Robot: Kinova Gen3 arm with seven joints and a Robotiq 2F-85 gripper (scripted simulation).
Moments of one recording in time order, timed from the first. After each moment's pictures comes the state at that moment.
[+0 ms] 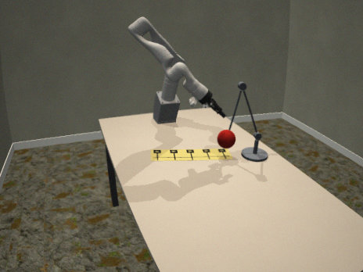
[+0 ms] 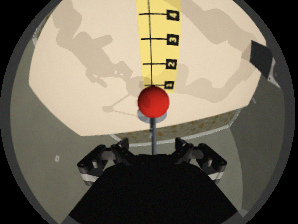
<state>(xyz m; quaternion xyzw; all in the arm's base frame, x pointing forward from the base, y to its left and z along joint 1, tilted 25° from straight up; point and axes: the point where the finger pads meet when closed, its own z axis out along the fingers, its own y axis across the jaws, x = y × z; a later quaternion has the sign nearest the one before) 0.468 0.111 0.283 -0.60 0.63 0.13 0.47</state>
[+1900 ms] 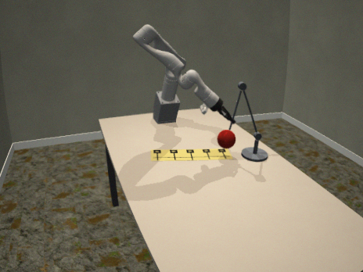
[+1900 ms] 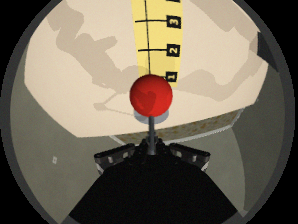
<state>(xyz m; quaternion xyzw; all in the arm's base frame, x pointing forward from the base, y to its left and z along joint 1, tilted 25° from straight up) 0.492 0.169 0.250 -0.59 0.64 0.13 0.47</state>
